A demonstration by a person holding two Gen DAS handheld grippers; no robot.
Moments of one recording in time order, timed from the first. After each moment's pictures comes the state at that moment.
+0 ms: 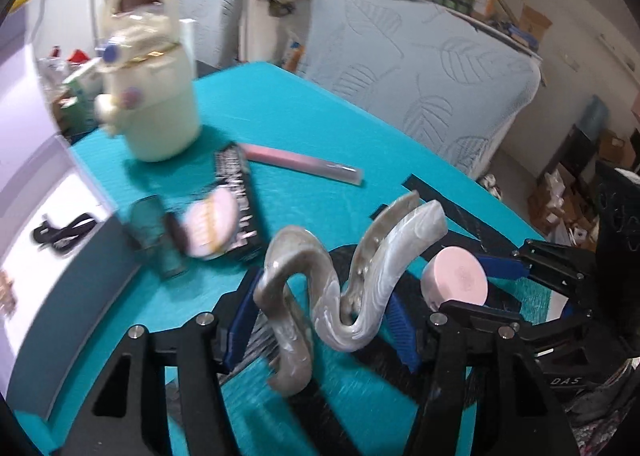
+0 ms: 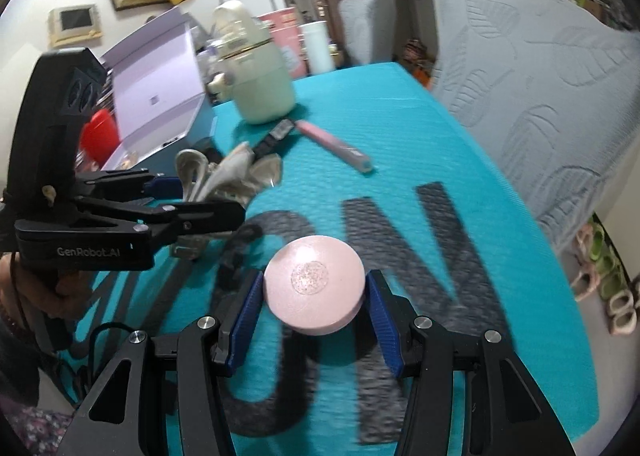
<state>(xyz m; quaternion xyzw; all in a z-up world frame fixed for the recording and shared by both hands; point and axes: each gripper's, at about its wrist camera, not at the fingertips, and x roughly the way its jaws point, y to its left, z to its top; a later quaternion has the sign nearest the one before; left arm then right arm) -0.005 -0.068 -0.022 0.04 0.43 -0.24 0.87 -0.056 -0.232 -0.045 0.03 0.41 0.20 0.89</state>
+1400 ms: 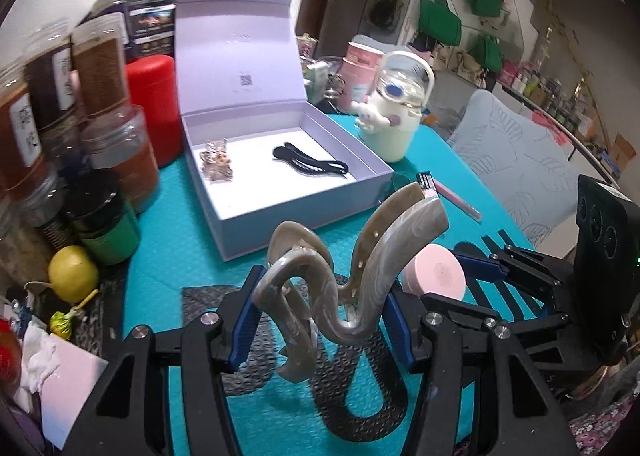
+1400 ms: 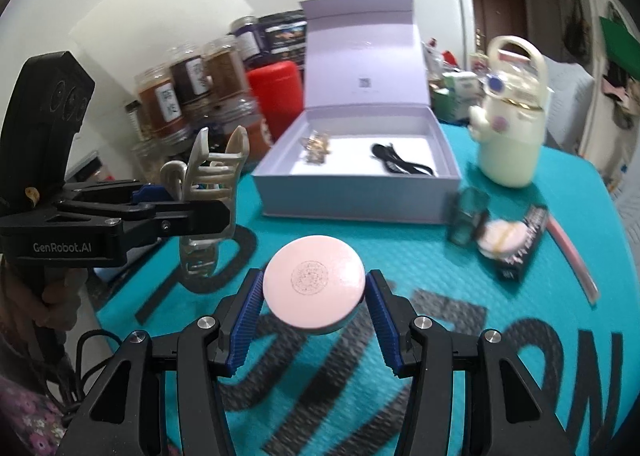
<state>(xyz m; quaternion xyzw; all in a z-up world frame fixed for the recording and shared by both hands) -0.135 0.121 0.020 -0.11 0.37 -0.02 0.92 -0.085 -0.040 -0.005 -0.08 0.35 0.42 0.83</state>
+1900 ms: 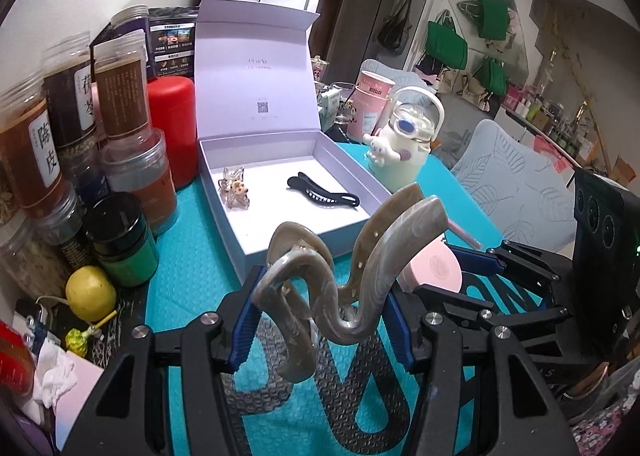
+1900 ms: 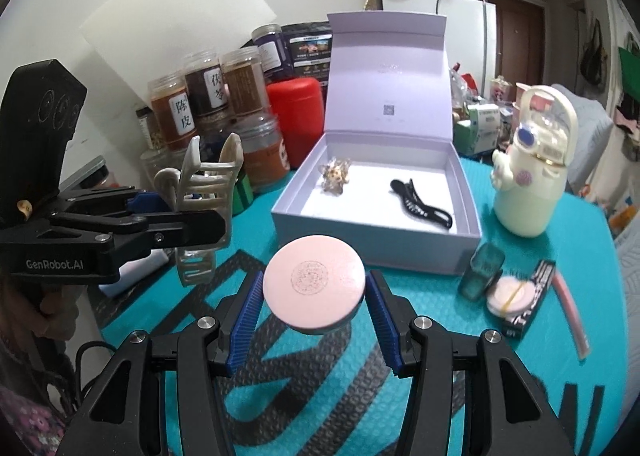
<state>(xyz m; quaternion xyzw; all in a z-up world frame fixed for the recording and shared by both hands) -0.132 0.141 0.038 -0.13 0.34 -0.01 0.93 -0.075 -0.008 0.026 -0.11 0.33 0.43 0.83</state>
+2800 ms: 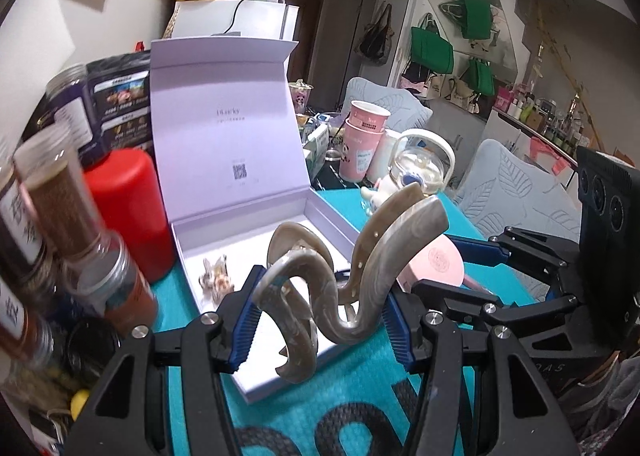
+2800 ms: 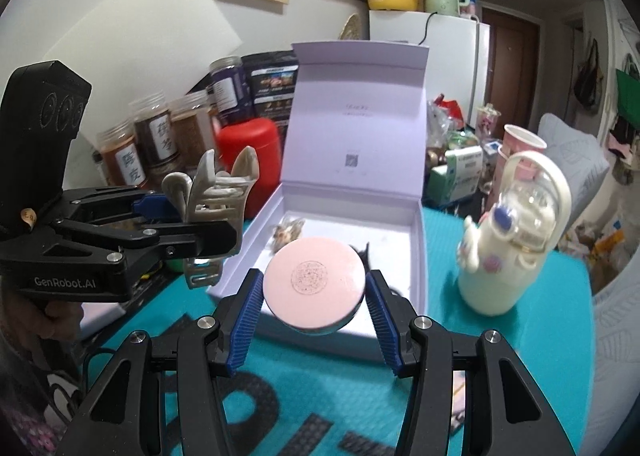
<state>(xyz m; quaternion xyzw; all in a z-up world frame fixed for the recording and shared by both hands) -0.032 0.151 0.073 -0.09 0.32 -0.03 0.94 0.010 0.011 0.065 -0.13 0.30 0.41 0.85</state>
